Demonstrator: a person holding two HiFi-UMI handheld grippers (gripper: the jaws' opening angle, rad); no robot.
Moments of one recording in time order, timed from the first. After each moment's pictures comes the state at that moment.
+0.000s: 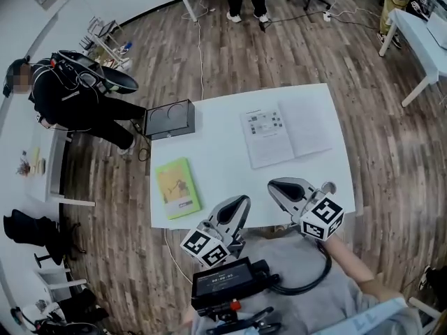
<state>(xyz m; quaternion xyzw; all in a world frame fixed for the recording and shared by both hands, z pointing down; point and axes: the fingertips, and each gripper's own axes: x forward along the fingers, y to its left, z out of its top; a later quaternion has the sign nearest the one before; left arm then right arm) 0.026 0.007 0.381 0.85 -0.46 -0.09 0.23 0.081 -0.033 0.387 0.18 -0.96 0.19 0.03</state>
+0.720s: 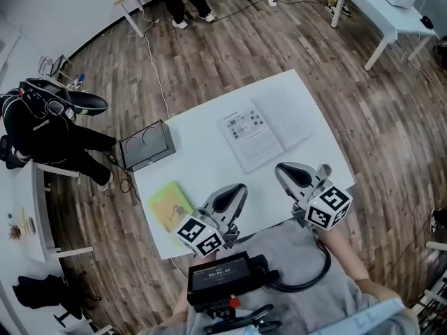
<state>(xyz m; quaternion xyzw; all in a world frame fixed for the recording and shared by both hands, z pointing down) 0.005 -0.052 0.381 0.92 -0.30 -0.05 0.25 0.099 -0.084 0.380 0.38 -0.90 0.22 -0.02</state>
